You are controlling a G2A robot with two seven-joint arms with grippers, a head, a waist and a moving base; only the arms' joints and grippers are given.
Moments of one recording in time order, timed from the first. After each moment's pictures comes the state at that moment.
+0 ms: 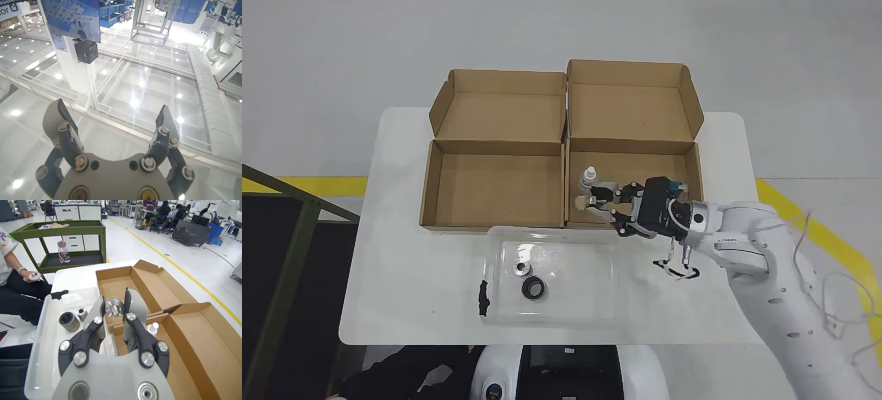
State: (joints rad) left arm -0.39 -0.34 -0.21 -1.15 3.07 0.45 0.08; right arm -1.07 -1.07 1.22 -1.79 -0.98 -0.87 0.26
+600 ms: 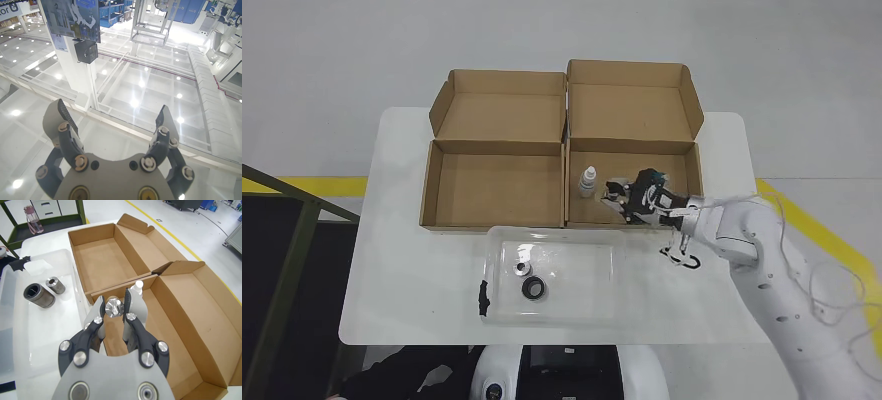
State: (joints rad) left arm -0.39 -0.34 -0.21 -1.15 3.07 0.45 0.08; right arm -1.00 -1.07 1.17 -1.63 -1.11 -0.81 0.34
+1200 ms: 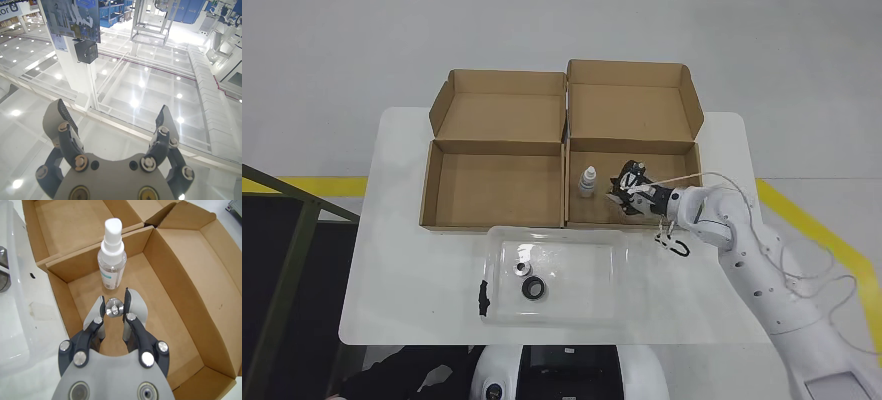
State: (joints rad) left arm -0.39 -0.34 -0.21 -1.15 3.07 0.45 0.08; right arm -0.86 -1.10 1.04 -1.41 -1.17 -0.71 0.44
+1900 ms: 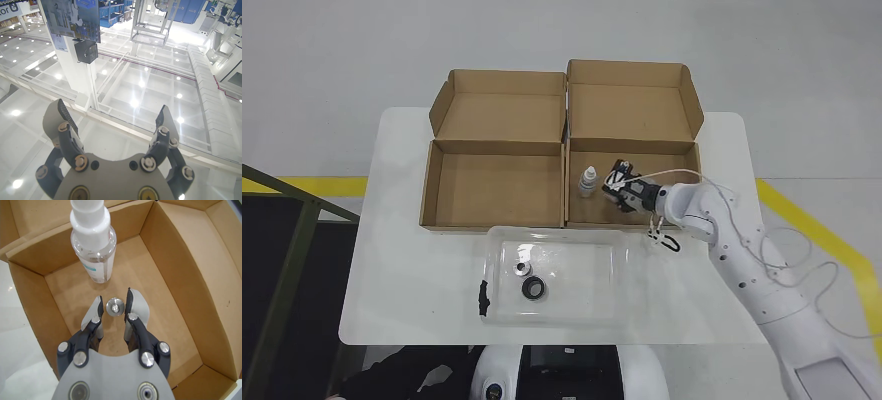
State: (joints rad) left arm -0.39 -0.34 -0.21 -1.15 3.07 0.45 0.08; right arm -0.80 -1.13 0.96 -1.34 -1.24 -0.63 0.47
